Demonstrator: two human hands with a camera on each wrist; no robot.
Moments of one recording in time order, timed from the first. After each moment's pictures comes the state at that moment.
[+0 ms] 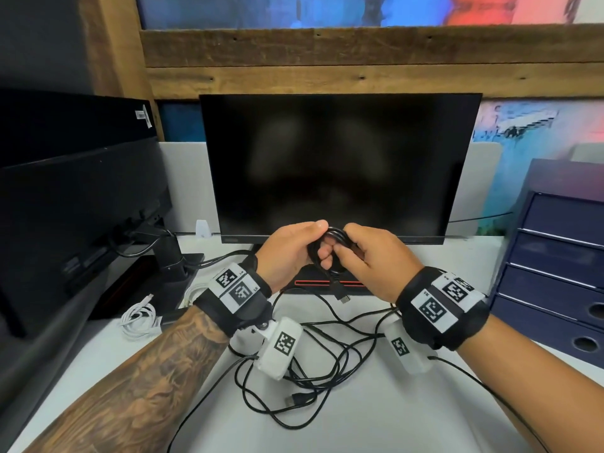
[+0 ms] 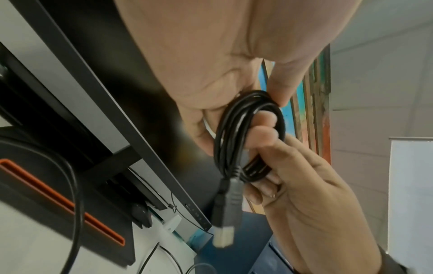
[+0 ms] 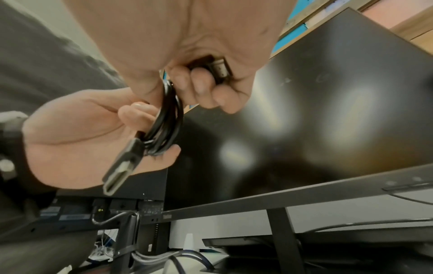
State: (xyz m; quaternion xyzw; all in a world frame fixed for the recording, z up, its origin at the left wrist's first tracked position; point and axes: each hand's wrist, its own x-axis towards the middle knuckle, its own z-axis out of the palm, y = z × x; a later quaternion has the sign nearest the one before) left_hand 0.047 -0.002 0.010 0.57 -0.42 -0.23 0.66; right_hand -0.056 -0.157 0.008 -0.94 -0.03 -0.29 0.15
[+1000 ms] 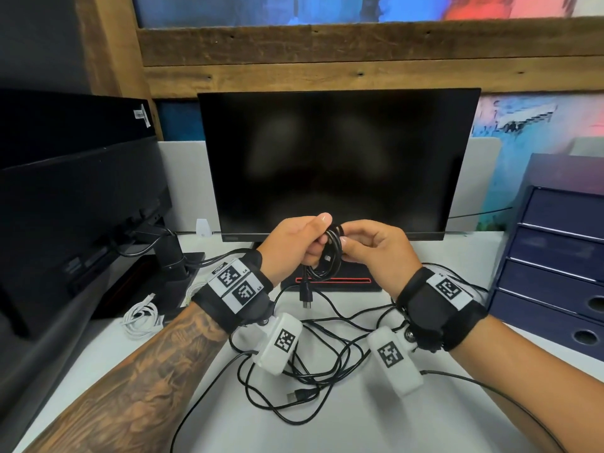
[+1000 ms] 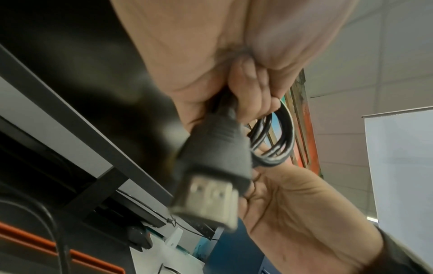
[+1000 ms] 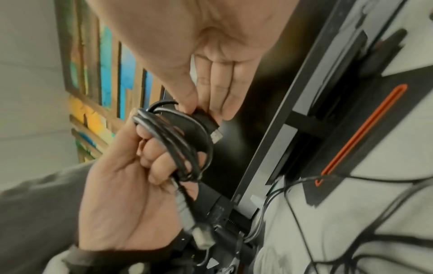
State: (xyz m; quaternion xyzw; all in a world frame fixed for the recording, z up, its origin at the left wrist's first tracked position) left_hand 0.043 0.000 0.020 0.64 -0.44 -0.17 0.61; right_hand -0.052 -0.153 -0.004 -0.76 0.00 -0.30 0.57
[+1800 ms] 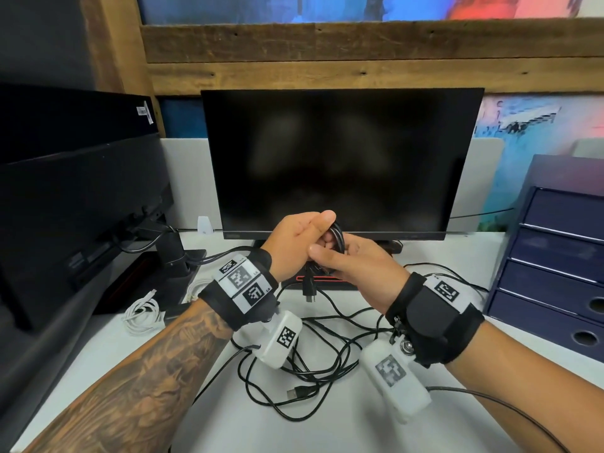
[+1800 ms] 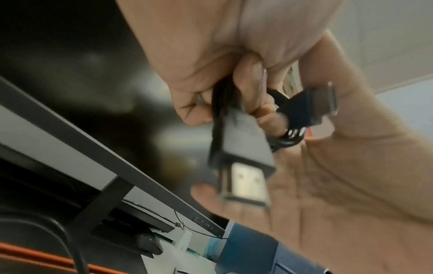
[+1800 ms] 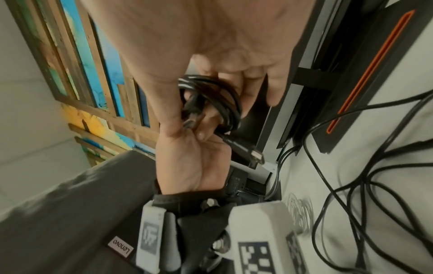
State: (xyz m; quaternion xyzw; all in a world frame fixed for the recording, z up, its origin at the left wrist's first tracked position) left_hand 0.048 -0.001 0.015 0.67 -0.48 -0.04 0.56; right_hand -0.057 -0.120 0.001 -0.73 -0.02 -0.12 0.68
